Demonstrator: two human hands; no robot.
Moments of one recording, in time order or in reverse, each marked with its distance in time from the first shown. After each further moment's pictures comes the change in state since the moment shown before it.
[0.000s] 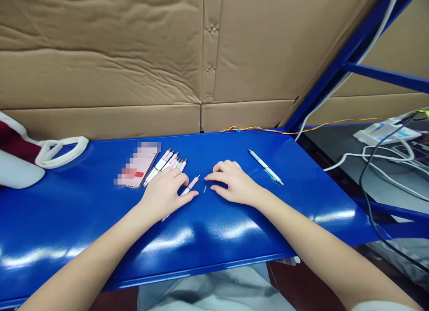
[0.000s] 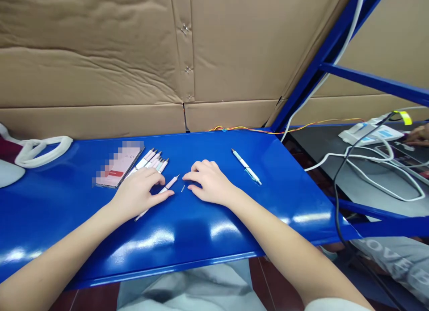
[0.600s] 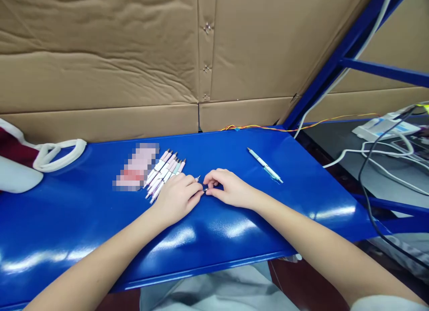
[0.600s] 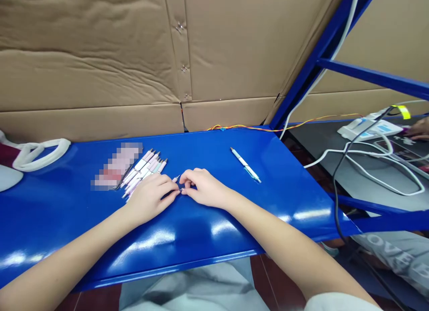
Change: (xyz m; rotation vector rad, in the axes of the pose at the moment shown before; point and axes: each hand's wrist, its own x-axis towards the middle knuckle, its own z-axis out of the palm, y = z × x) left_hand 0.003 0.015 0.021 -0.025 0.061 0.191; right_hand 0.004 -0.010 0.010 0.389 0.007 0.073
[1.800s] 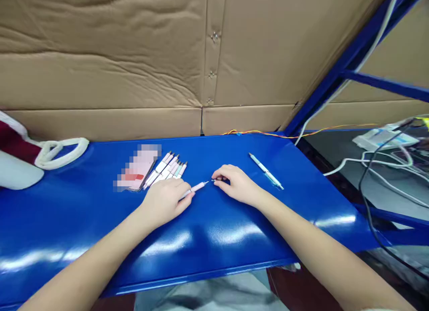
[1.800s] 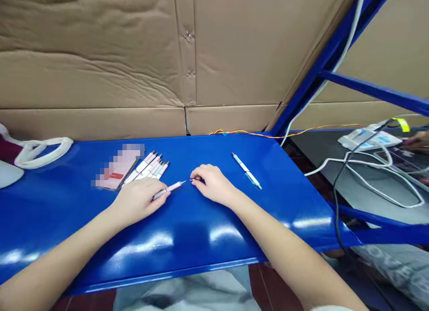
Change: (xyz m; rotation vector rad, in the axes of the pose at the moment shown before) left_hand -0.009 -0.009 -0.024 0.088 -0.182 -0.139; right_hand 0.004 0.023 -0.011 -0.228 0.076 0.020
